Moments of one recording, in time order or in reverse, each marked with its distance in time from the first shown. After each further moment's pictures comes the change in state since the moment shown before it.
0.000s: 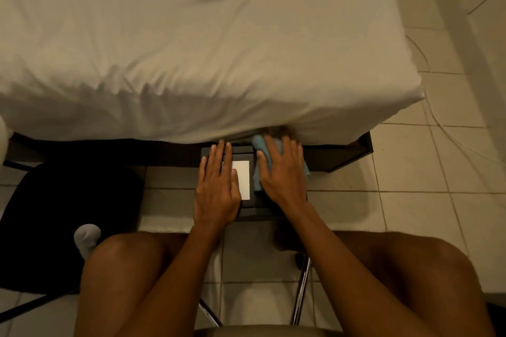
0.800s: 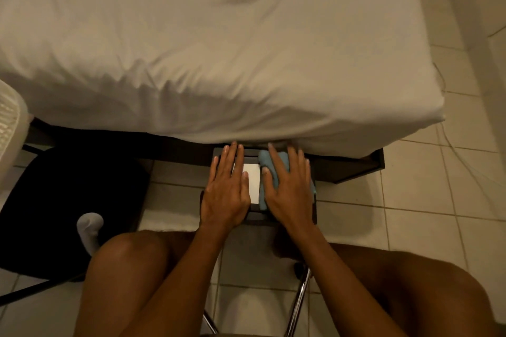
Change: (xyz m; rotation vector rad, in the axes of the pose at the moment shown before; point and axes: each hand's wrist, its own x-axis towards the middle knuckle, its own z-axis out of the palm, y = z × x) left_hand 0.002 -0.001 0.000 -0.025 -0.006 -0.005; right_hand -0.019 -0.008 0.002 0.036 -0.064 -0.038
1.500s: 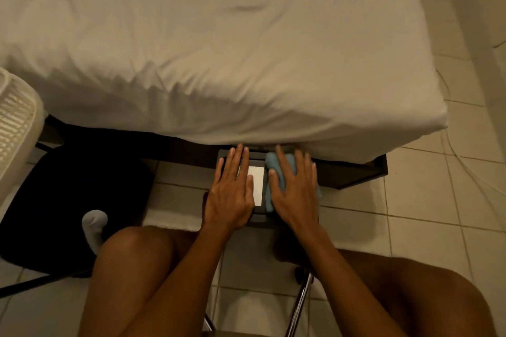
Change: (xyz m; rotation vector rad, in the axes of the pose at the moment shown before) left_hand -0.001 0.001 0.001 0.041 -0.019 0.028; right_hand 0.001 0.004 -0.007 0.012 -0.039 0.021
